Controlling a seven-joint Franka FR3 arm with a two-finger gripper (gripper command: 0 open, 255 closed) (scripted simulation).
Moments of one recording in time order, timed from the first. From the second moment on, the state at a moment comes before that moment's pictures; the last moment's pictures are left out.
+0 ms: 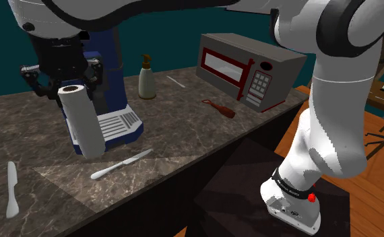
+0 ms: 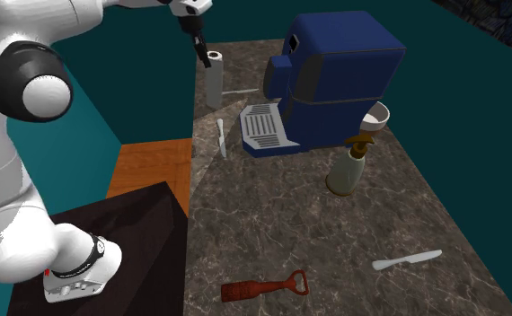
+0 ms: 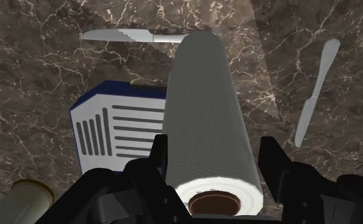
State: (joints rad) arm 0.39 0.35 0.43 -1.39 -0.32 1.81 1.02
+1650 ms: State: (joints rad) arm 0.63 0.68 0.42 -1.17 -0.46 1.86 1.24
